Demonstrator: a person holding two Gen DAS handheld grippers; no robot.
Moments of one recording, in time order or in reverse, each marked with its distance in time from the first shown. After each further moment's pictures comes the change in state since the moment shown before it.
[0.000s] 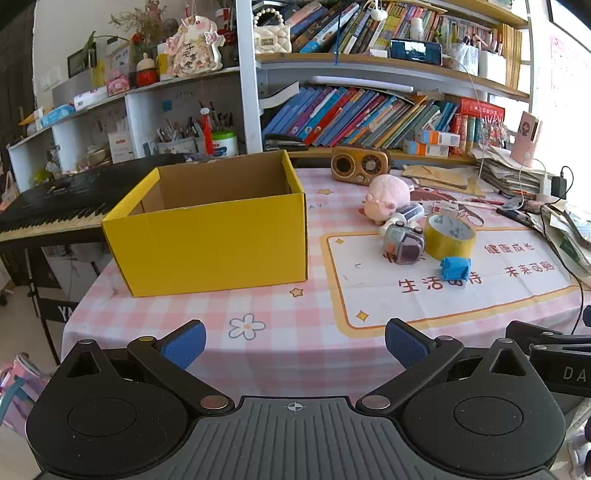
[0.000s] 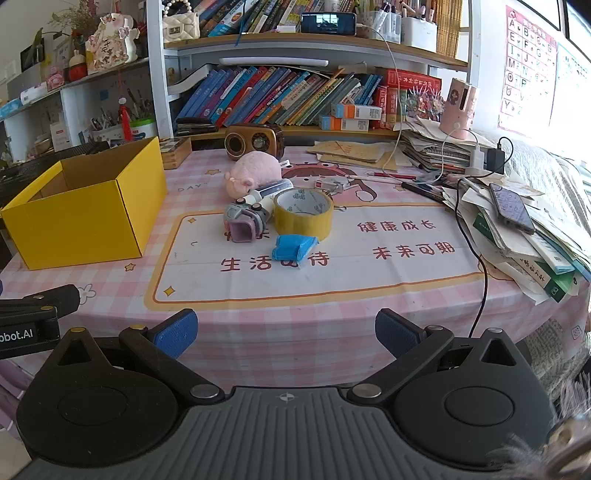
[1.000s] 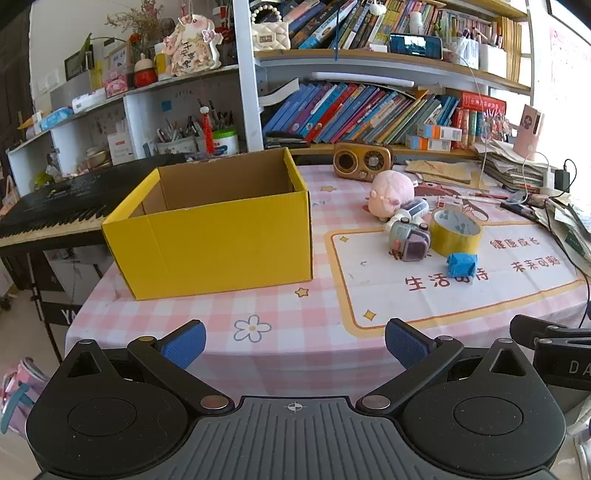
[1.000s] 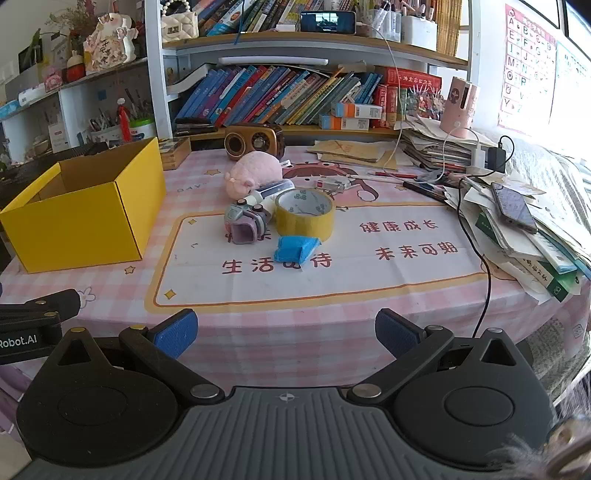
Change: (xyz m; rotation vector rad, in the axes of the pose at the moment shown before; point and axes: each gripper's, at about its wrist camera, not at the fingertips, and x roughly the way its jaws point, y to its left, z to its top) left arm 0.006 0.003 0.001 0.018 0.009 0.011; right arm -0.002 0.001 0.006 0.003 -0.003 0.006
